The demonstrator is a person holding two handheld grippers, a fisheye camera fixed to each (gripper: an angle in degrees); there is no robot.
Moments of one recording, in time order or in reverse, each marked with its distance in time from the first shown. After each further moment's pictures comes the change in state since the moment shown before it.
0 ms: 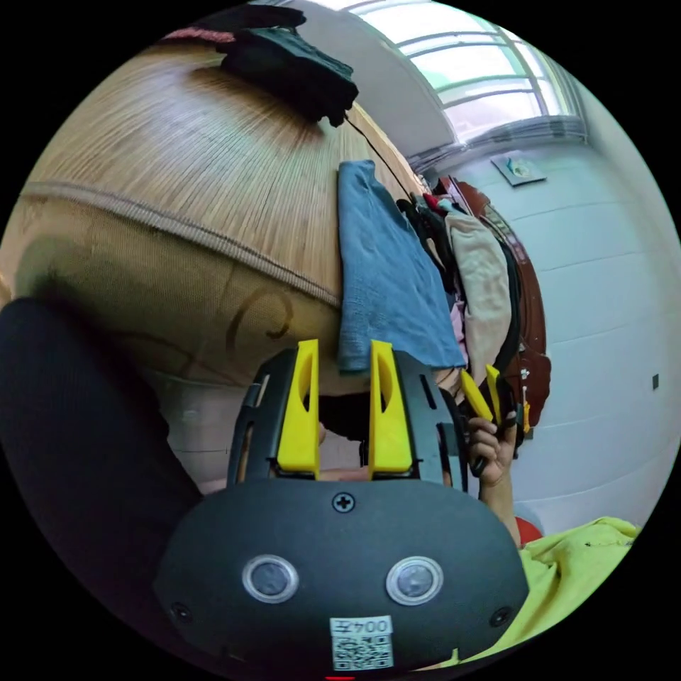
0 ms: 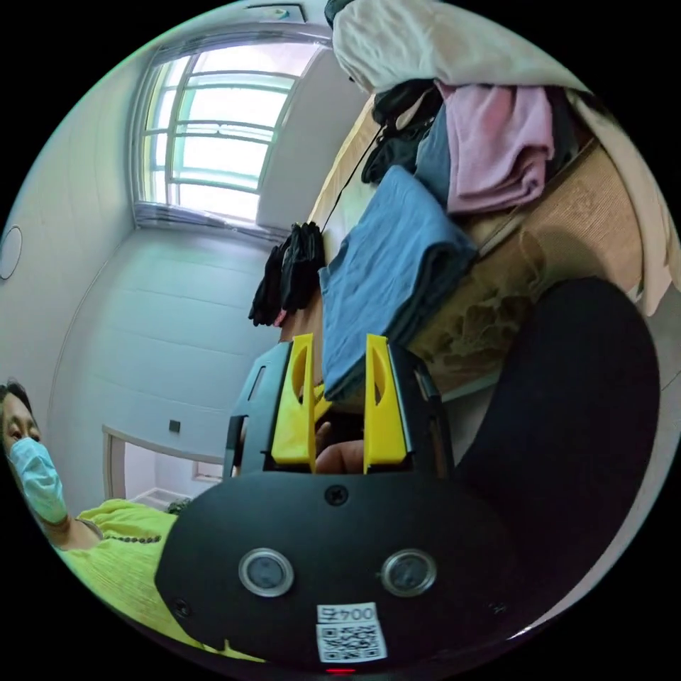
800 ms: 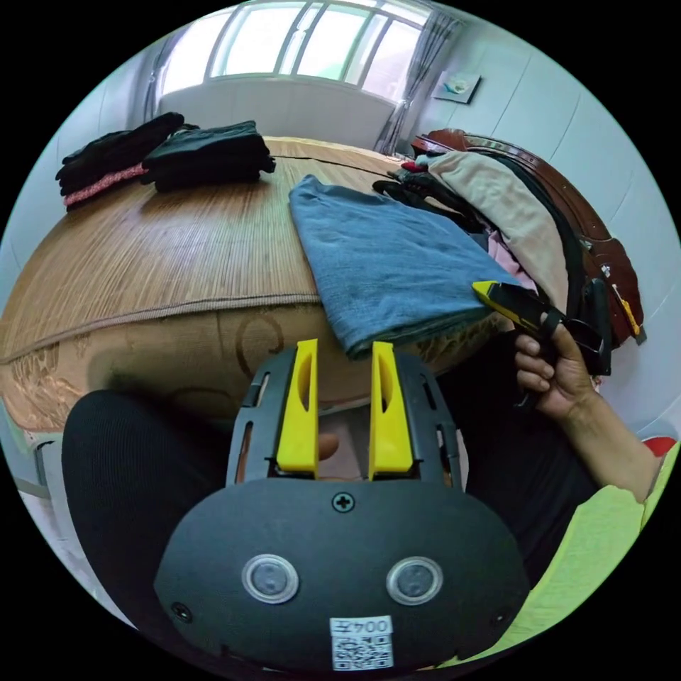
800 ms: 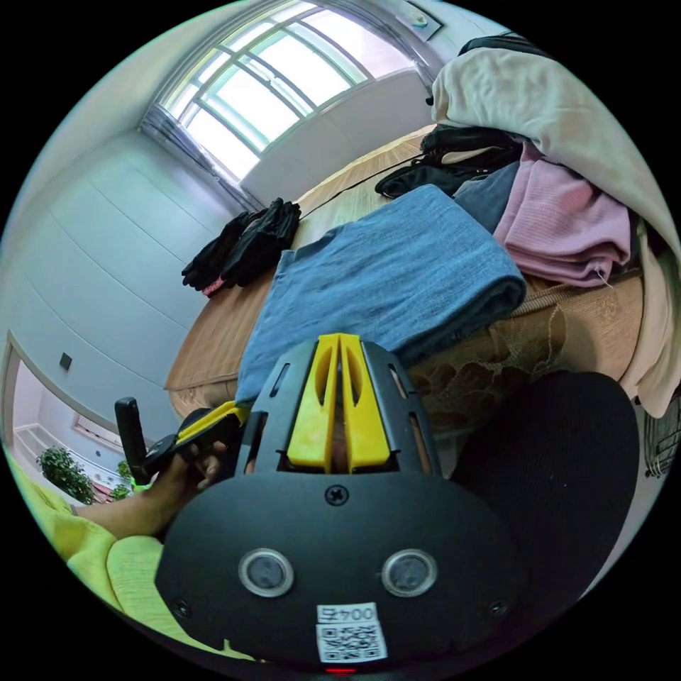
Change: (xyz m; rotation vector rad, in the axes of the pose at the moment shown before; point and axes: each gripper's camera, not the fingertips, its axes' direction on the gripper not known) left arm 0.051 0.090 0.020 0.077 -0.464 0.451; right arm 0.000 0.080 0.081 0.040 0.343 -0.342
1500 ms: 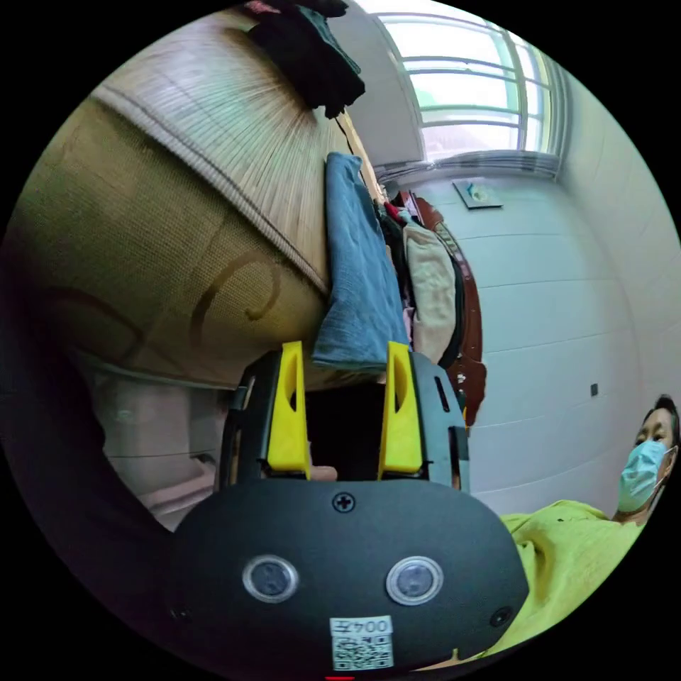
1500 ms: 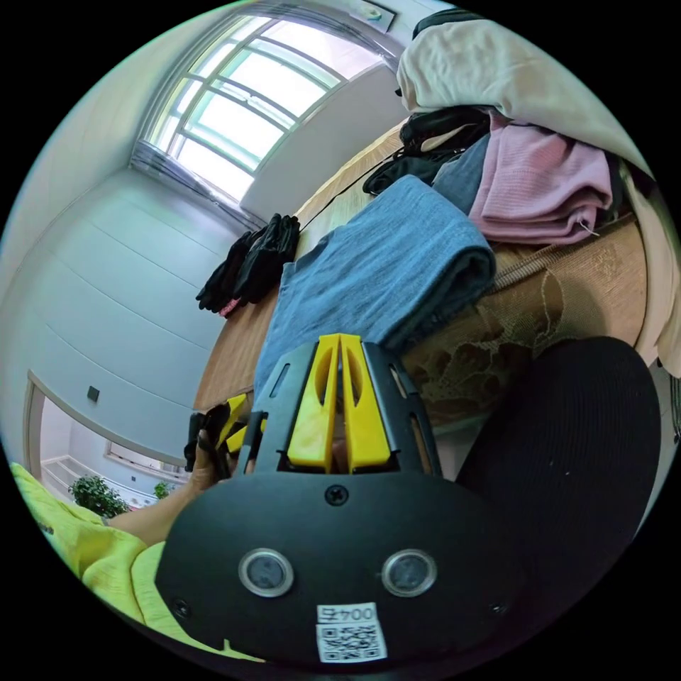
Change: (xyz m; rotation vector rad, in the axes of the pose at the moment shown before) left arm -0.128 0.024 0.046 -0.031 0.770 -0.515; right arm 0.041 0.033 0.010 0.008 -0.091 0.110
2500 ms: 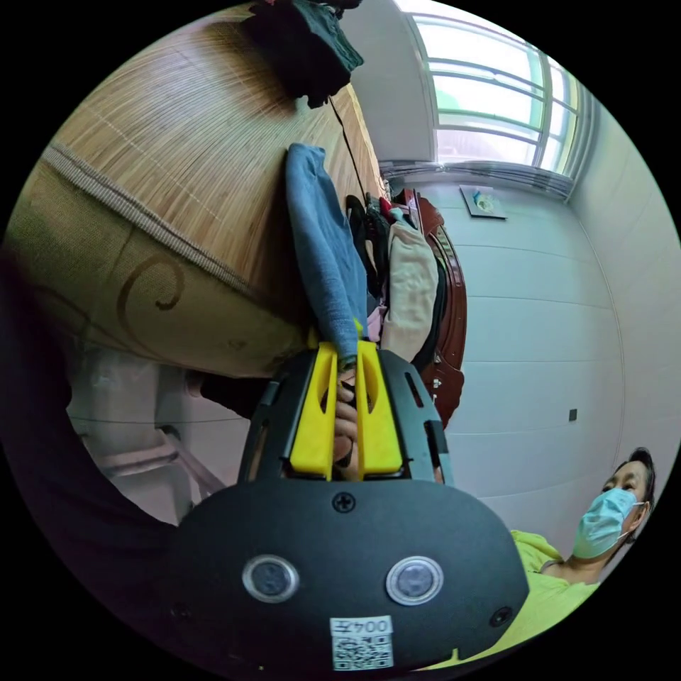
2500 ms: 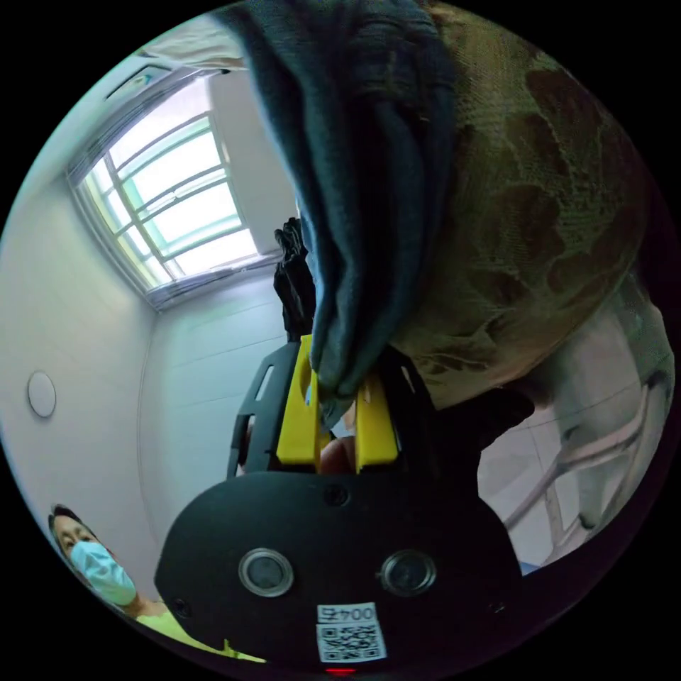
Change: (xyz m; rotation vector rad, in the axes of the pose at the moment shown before) left arm 0.048 -0.061 -0.005 -0.055 0.026 -0.101; right arm 0.072 -0.021 0.078 -0.088 -0.553 0.632
